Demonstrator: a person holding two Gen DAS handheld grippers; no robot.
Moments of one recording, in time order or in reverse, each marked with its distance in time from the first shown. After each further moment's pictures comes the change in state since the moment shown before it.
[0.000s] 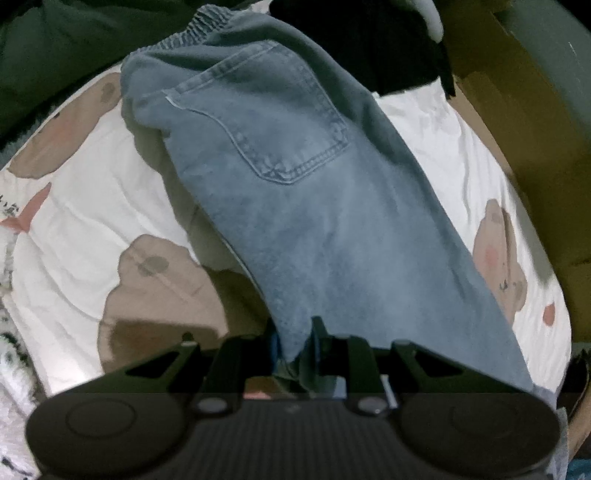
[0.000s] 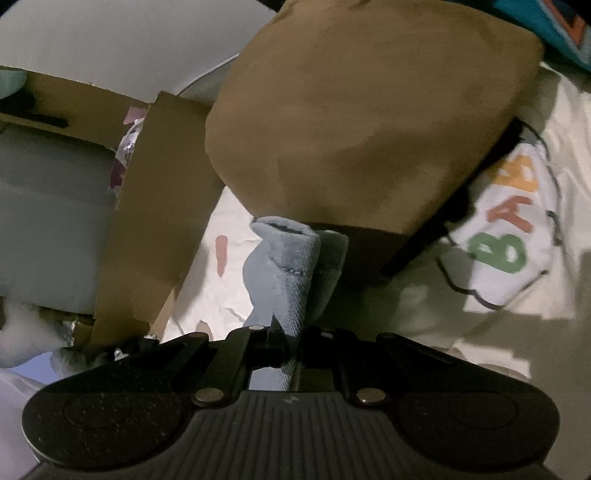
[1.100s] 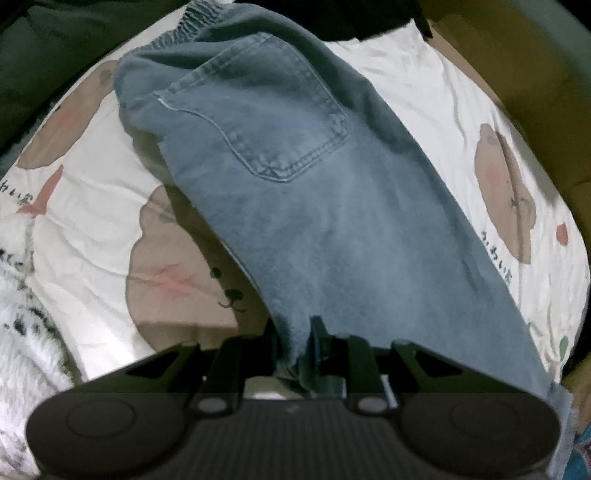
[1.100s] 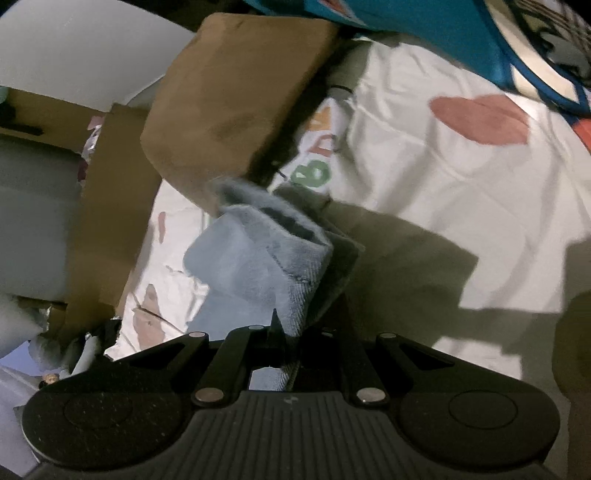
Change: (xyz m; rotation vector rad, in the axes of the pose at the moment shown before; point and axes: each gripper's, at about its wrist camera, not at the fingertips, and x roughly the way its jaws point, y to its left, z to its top) left arm 0.002 -0.002 0.029 0.156 0.079 0.045; right arm -0.109 -0.102 -0.079 0.065 -0.007 -0.109
